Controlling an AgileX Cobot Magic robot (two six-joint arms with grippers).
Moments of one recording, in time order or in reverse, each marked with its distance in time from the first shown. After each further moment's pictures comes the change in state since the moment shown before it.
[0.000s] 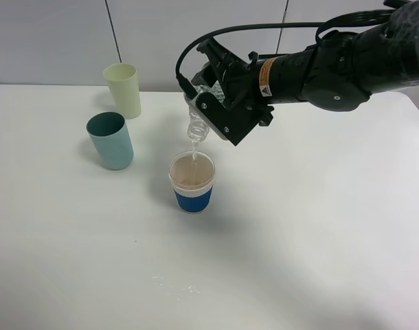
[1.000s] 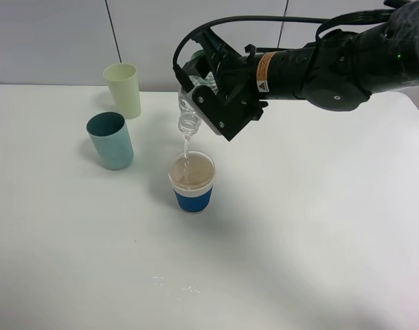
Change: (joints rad) left arm 0.000 0.000 0.000 0.000 0.000 0.000; right arm 0.000 0.000 0.000 0.000 -0.117 0.000
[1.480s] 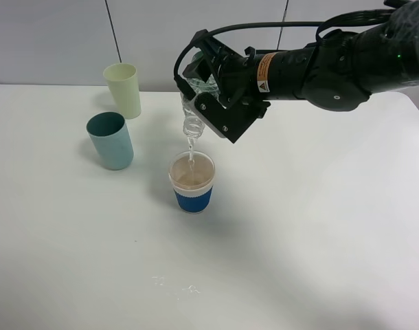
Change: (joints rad) left arm 0.000 0.000 0.000 0.000 0.000 0.000; right arm 0.000 0.000 0.000 0.017 0.024 -0.091
